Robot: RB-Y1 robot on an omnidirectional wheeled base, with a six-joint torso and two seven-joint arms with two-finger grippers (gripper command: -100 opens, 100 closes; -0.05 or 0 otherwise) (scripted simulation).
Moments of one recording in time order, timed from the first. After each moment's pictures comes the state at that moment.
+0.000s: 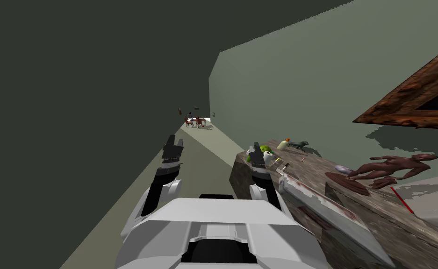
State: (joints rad) left arm 0.46 0.00 0.04 -2.33 -0.06 -0.43 0.03; right arm 0.49 -0.01 0.04 -2.23 0.10 -0.47 0.14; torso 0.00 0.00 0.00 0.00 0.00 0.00
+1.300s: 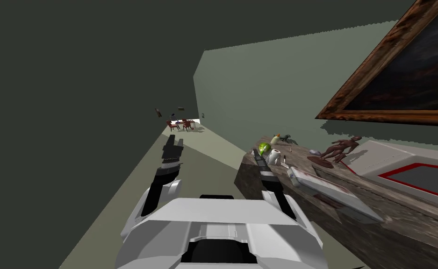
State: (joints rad) left arm 0.46 0.00 0.04 -2.33 -0.06 -0.43 0.03; right arm 0.51 -0.15 -0.14 -2.10 0.17 -0.35 0.33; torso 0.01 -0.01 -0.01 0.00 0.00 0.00
